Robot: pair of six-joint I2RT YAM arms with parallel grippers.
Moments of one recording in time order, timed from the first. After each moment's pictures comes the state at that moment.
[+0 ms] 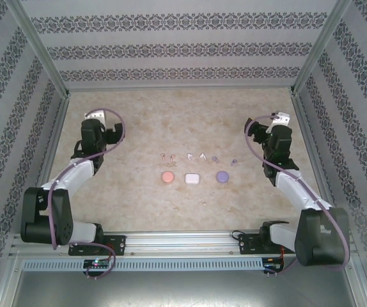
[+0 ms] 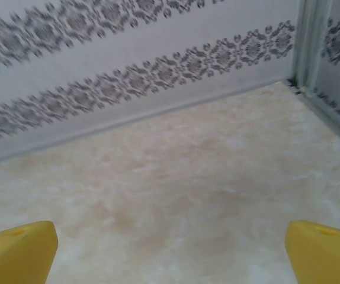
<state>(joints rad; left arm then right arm) 0.00 1.35 0.76 0.13 -0.08 -0.16 0.02 1.17 0.60 0.29 0.05 0.32</state>
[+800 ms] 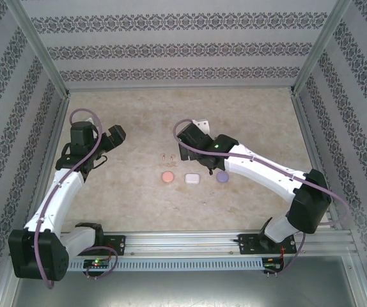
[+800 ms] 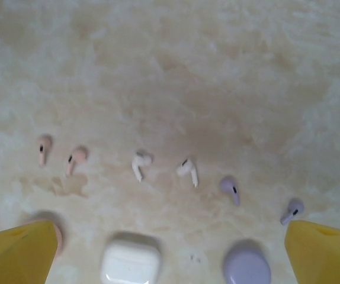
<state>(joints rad) -0.01 1.07 0.81 -0.36 0.14 -0.59 0.86 1.54 1.31 -0.83 0.48 0.60</state>
